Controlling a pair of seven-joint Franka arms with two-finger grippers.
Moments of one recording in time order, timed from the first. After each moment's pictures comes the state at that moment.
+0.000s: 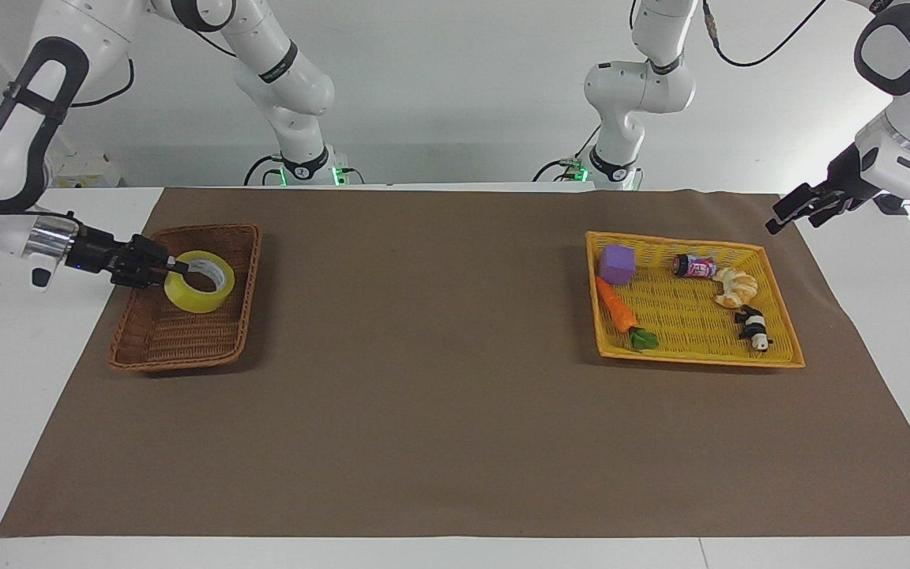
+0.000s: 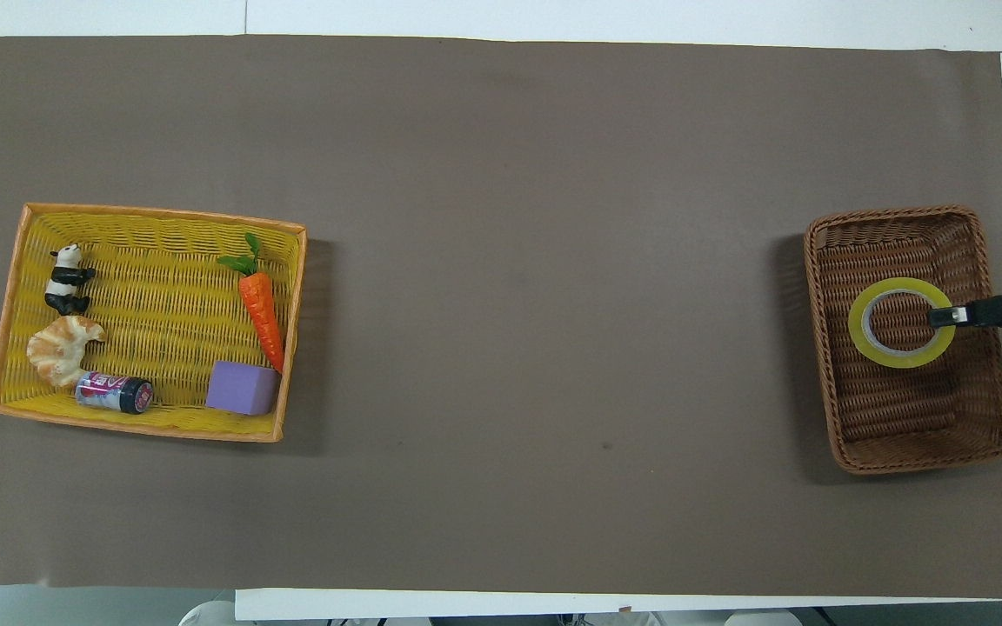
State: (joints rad) left arm -0.23 -0.01 0.36 -1.67 -0.11 1.54 0.00; right arm -0.49 0.31 -0.11 -1.83 0.63 1.50 -0.85
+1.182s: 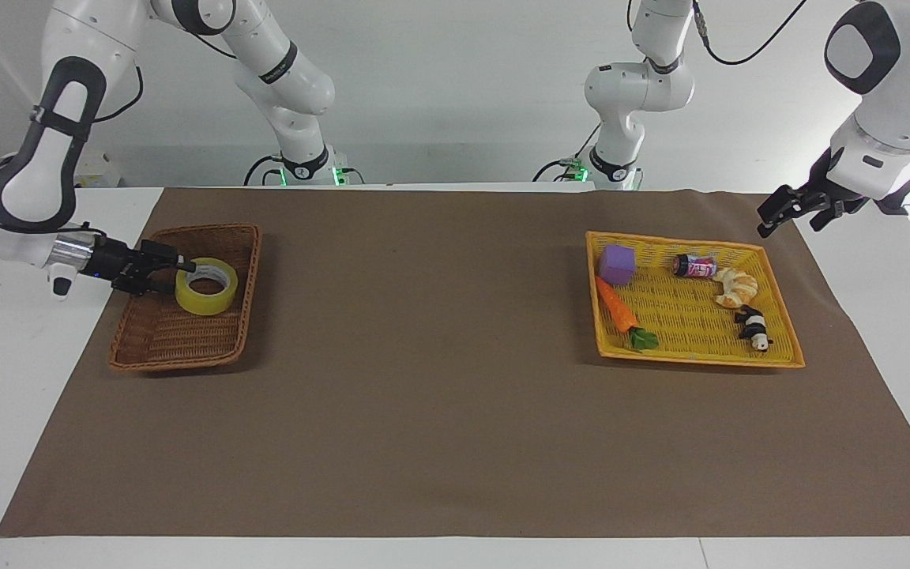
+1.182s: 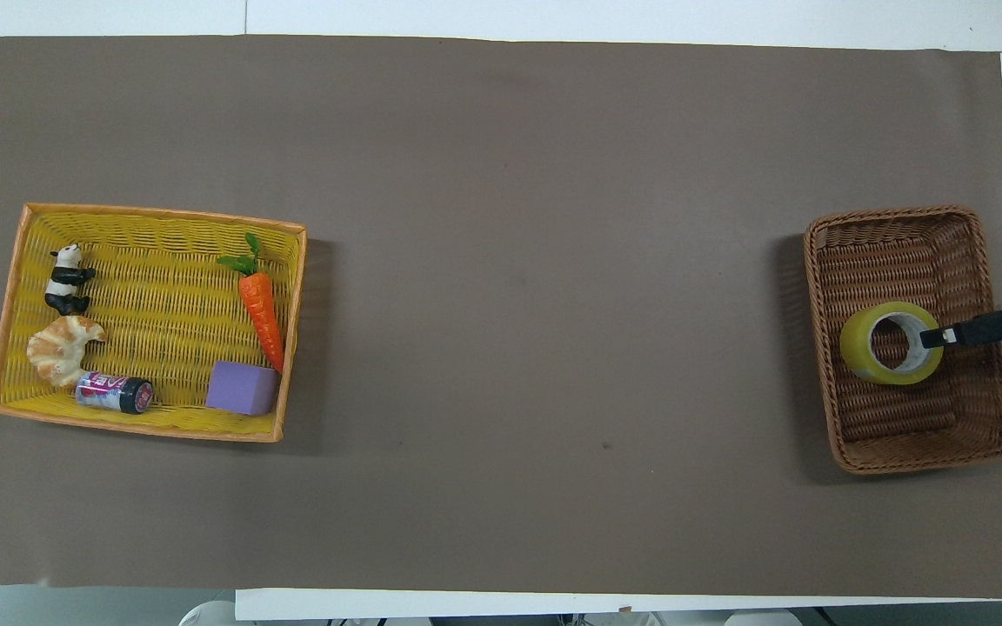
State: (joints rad) left arm -0.10 -0.01 0.13 -1.65 0.02 1.57 0.01; right arm -0.47 0.29 -0.11 -1.87 0.46 1.63 -0.90
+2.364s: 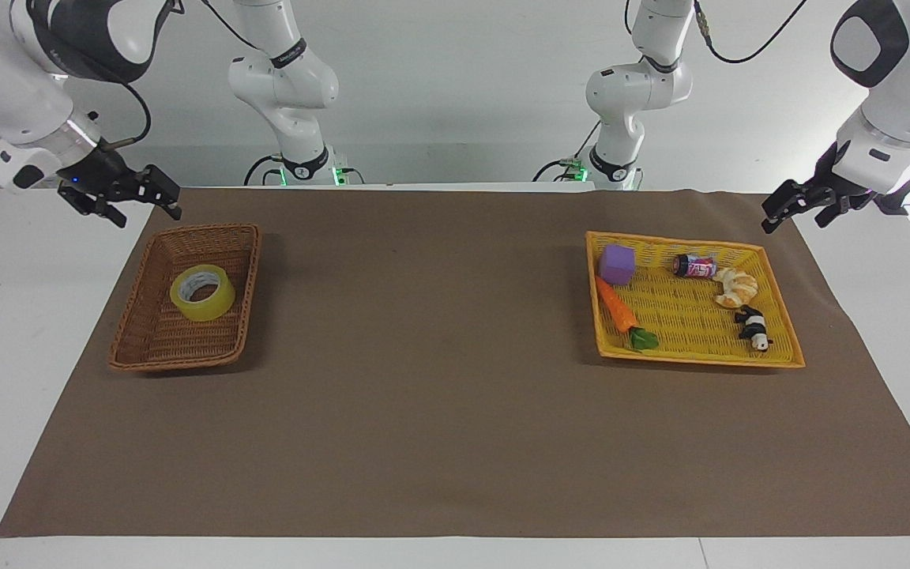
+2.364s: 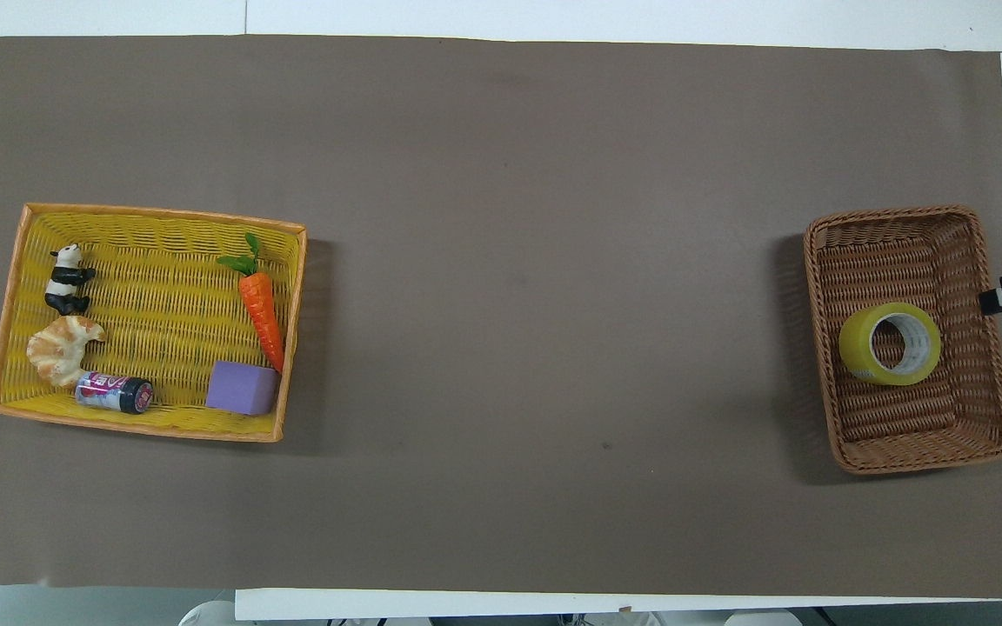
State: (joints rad) left arm 0.10 0.00 -0.10 -1.60 0.02 1.53 0.03; right arm -0.13 -0.09 -0.09 -1.75 0.08 1.50 -0.18
